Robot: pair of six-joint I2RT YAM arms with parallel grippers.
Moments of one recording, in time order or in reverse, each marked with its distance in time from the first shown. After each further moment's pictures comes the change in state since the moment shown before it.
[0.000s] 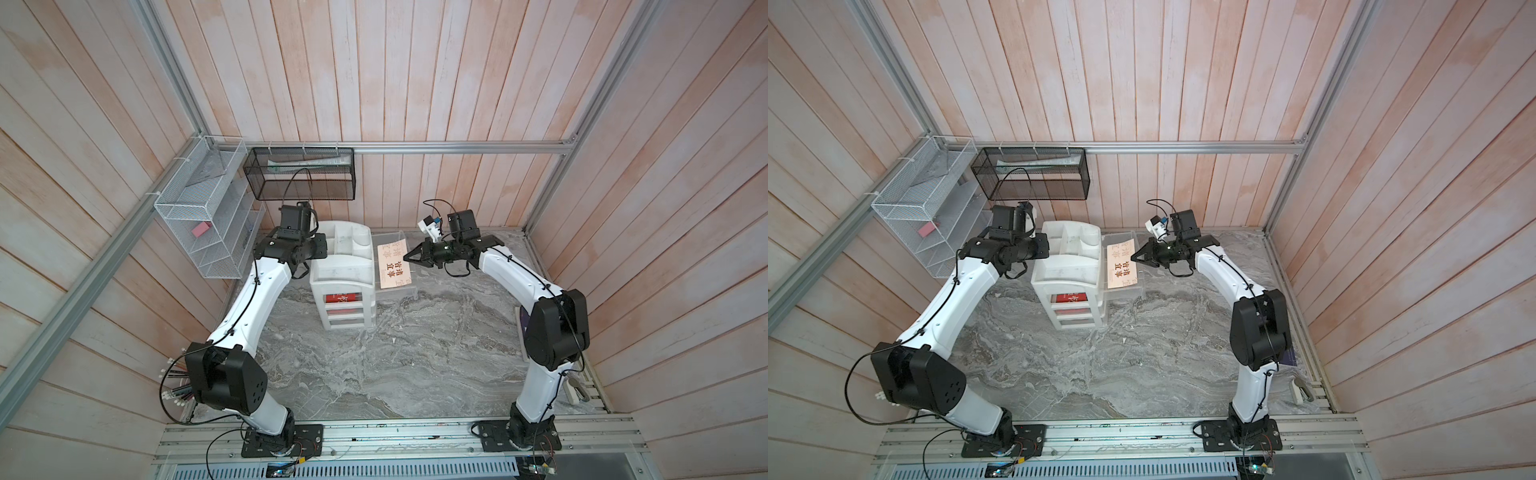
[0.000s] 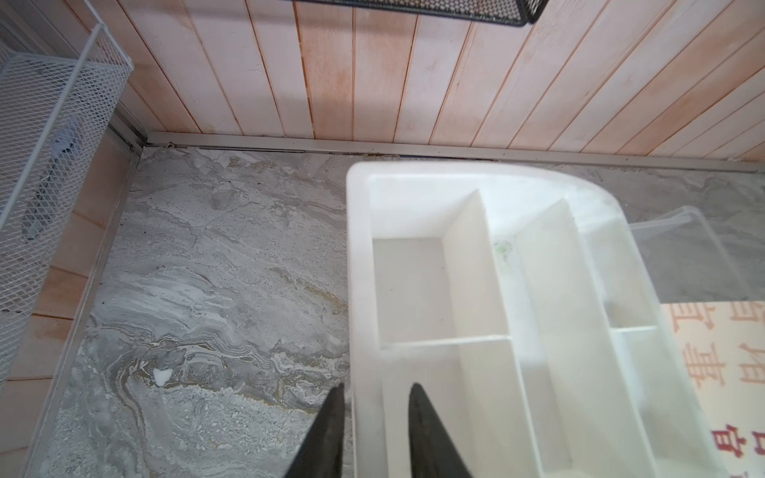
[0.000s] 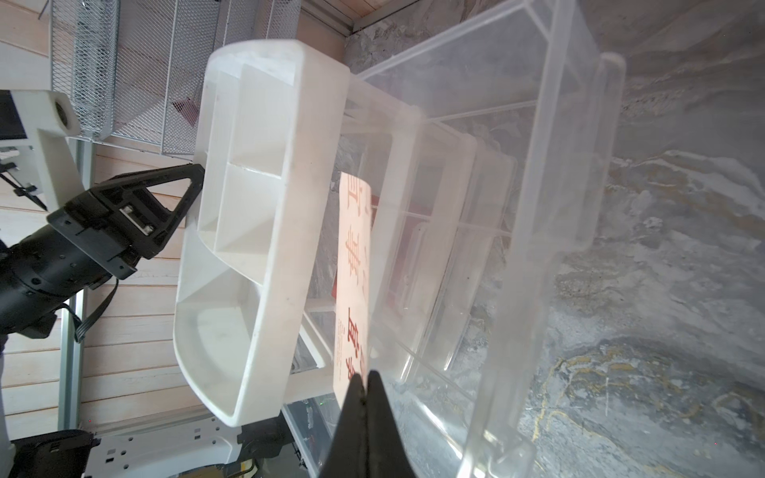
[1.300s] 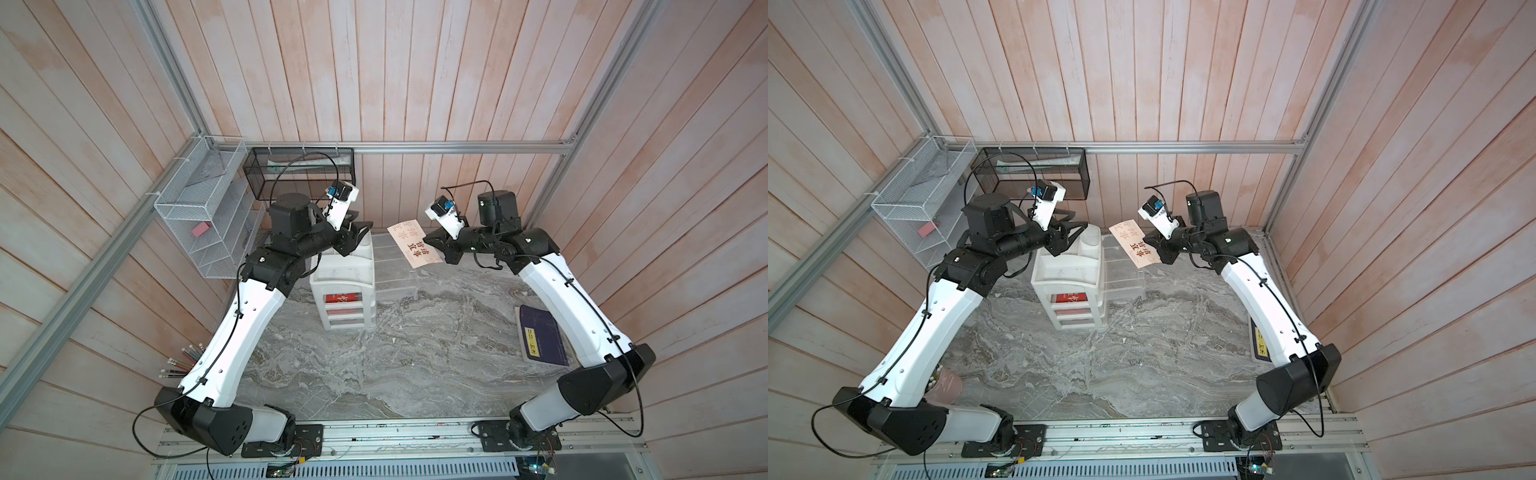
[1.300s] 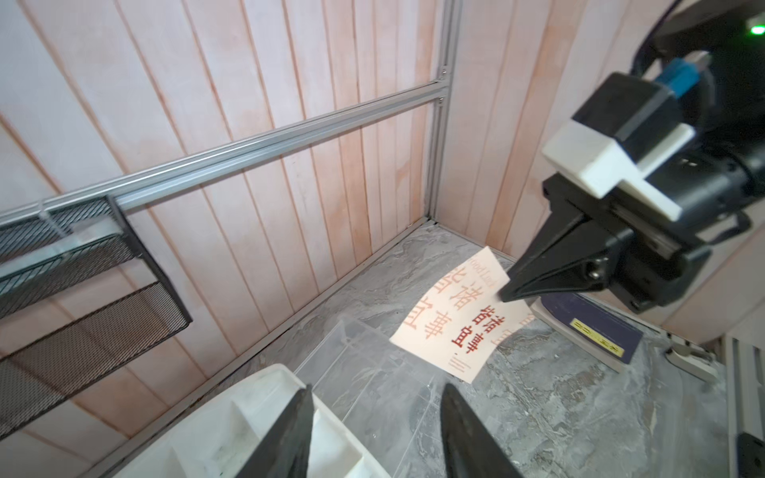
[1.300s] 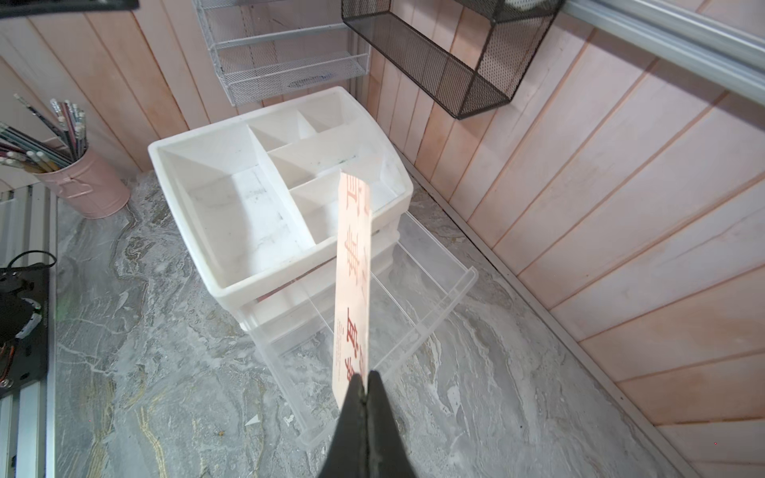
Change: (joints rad) left arm -0.167 -0.193 0.032 0.261 0.550 0.343; right arm 0.069 -0.329 0.118 -0.256 0.313 -0.945
